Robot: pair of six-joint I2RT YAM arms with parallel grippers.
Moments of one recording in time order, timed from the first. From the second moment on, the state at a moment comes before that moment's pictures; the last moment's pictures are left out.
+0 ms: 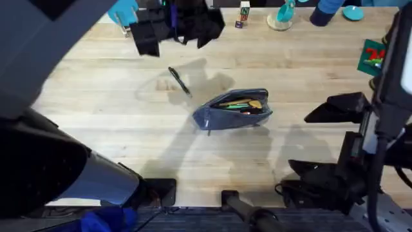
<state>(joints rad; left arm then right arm) -0.54 1.71 1.78 -1.46 -0.36 -0.91 0.35 0.65 0.94 -1.37 -0.35 -0.59</state>
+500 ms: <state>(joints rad) -0.47 1.71 1.46 -1.17 -0.27 -1.01 0.35 0.65 0.94 -1.37 -0.35 -0.59</state>
